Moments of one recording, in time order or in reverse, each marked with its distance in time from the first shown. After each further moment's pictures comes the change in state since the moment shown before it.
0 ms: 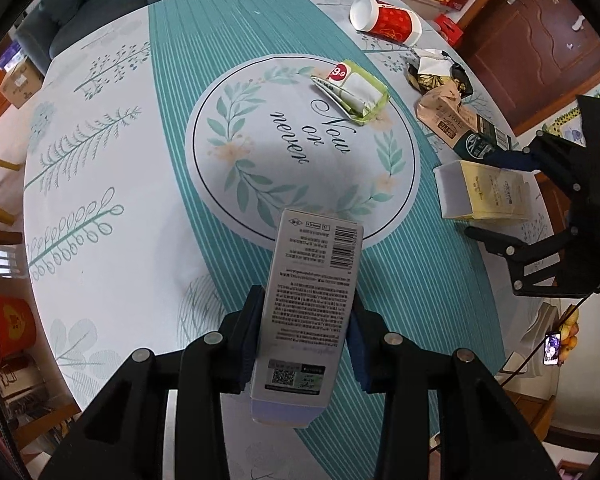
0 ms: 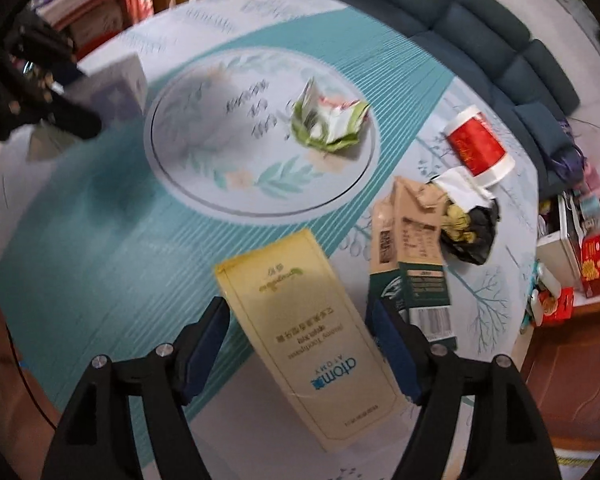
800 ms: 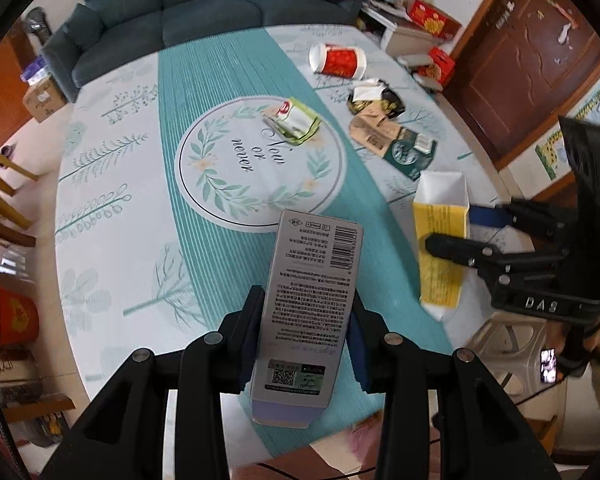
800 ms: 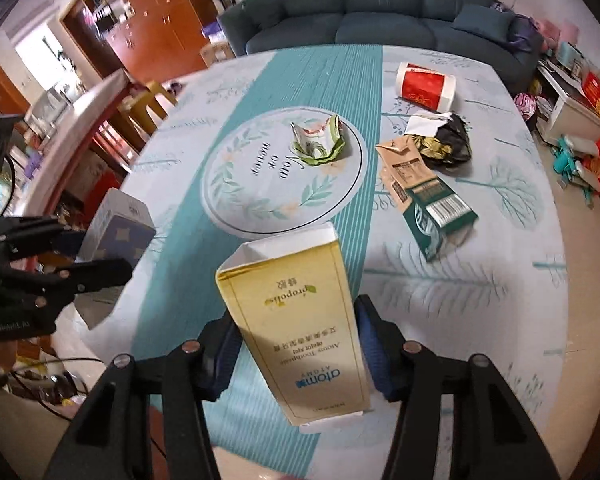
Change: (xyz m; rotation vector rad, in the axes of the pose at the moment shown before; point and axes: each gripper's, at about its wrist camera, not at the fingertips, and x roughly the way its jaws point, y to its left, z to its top) left arm -0.073 -0.085 -0.062 -0.031 -0.175 0.045; right arm -0.076 -0.002 -0.048 0.560 -0.193 0.253
